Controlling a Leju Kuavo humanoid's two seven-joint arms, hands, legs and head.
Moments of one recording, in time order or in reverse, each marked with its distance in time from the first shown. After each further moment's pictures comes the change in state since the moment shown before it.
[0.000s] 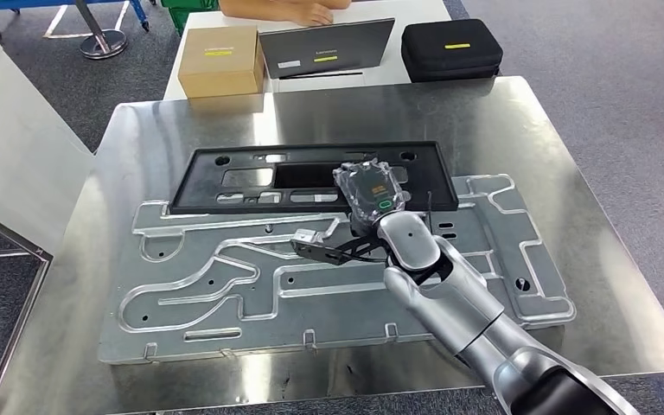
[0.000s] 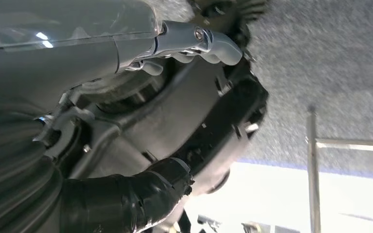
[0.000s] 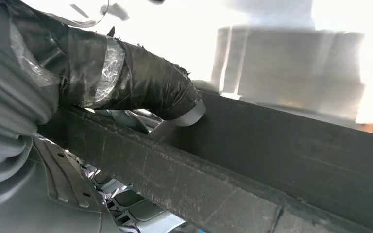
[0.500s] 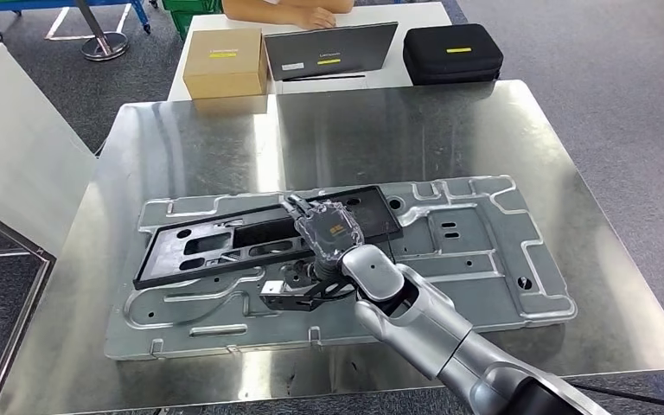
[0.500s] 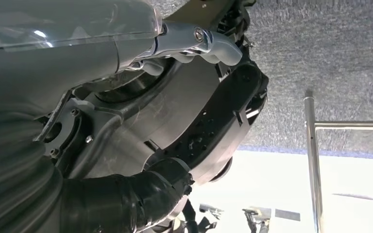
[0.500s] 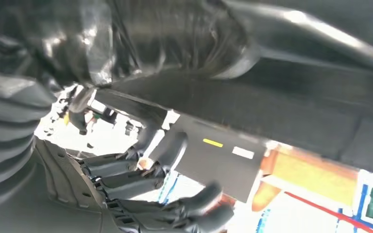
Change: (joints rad) left arm 0.014 -0.001 -0.005 0.000 0.008 -0.046 -0.021; right arm 0.028 0.058 0.148 0.064 -0.071 0.009 -0.050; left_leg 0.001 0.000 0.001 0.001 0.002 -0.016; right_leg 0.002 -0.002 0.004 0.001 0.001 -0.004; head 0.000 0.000
